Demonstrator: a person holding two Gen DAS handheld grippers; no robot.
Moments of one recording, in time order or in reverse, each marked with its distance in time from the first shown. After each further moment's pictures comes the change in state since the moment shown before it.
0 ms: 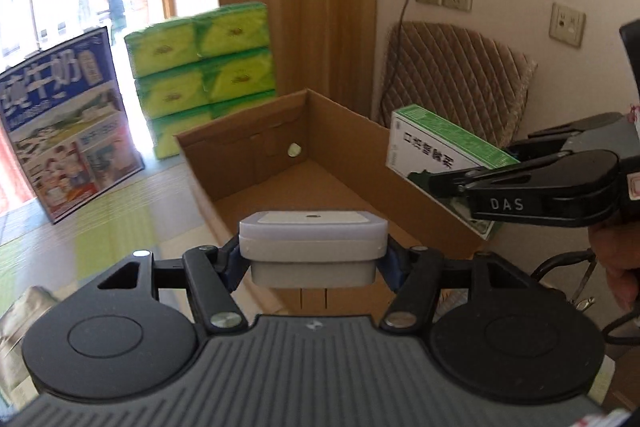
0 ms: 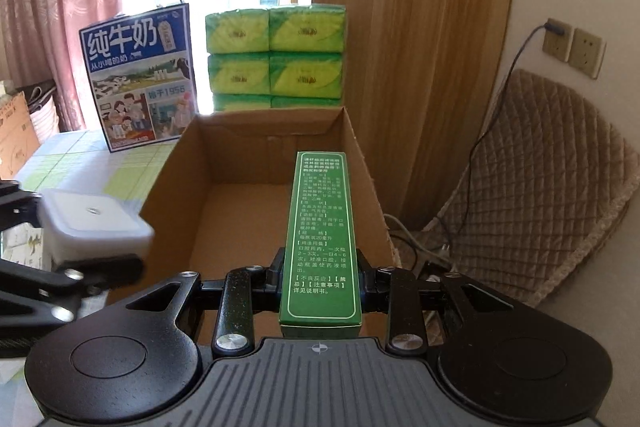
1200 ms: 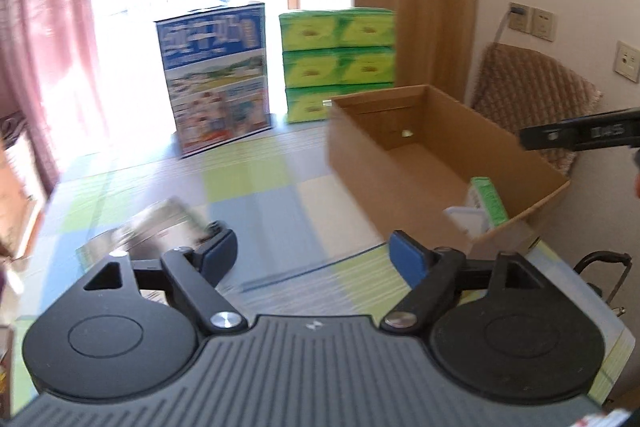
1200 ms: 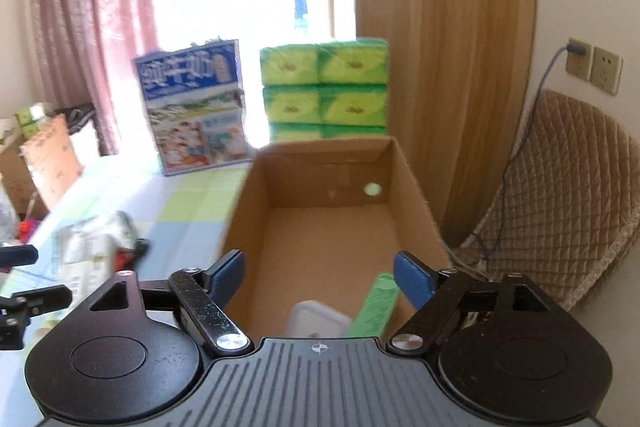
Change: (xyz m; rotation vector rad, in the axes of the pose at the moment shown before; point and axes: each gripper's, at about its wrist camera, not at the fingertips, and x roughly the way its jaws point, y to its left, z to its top) left arm -0.141 0.071 -0.081 -0.186 -0.024 0.258; right arm -0.073 0.057 -0.003 -0.006 -0.089 0.137
